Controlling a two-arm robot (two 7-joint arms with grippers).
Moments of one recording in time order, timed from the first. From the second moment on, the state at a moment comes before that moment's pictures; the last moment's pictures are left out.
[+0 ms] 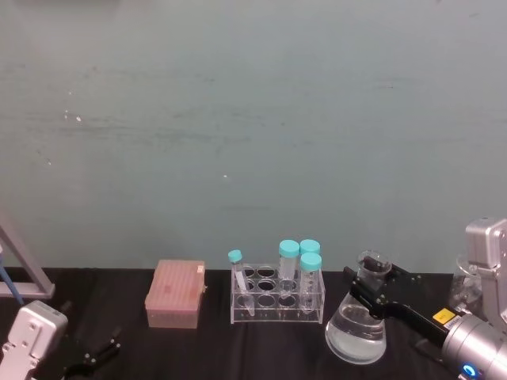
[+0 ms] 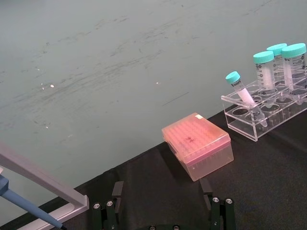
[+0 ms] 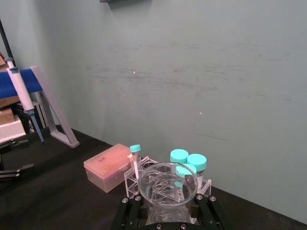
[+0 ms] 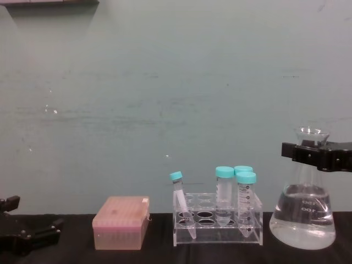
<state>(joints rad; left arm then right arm) -0.20 0.60 0.45 -1.41 -0.25 -0.12 0.03 0.31 0.45 -0.28 -1.46 0.50 0.08 0.42</state>
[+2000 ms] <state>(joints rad) -0.20 0.60 0.45 -1.41 -0.25 -0.12 0.03 0.39 0.70 -0.48 -1.53 0.01 0.03 0.31</state>
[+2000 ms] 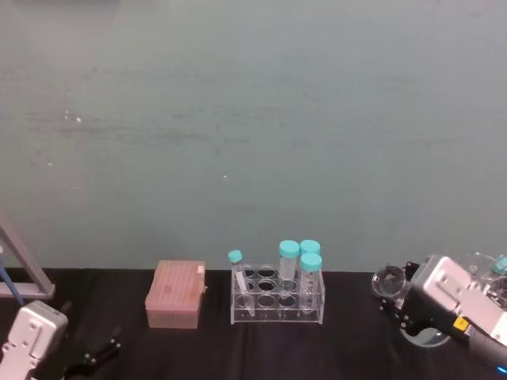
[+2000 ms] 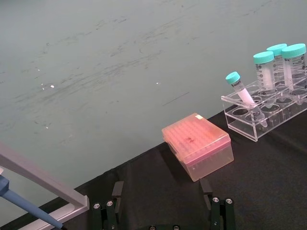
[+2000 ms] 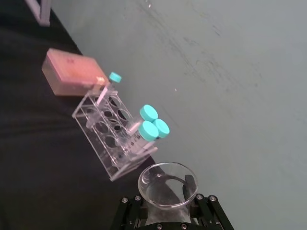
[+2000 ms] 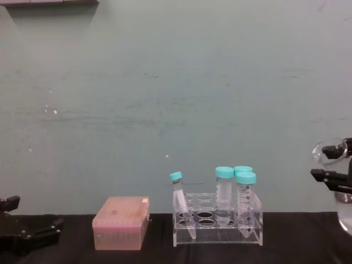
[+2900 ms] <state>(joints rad) -0.20 0.60 0.45 -1.41 -0.25 -0.12 0.03 0.30 0.48 -0.27 -1.48 0.55 0.19 0.42</state>
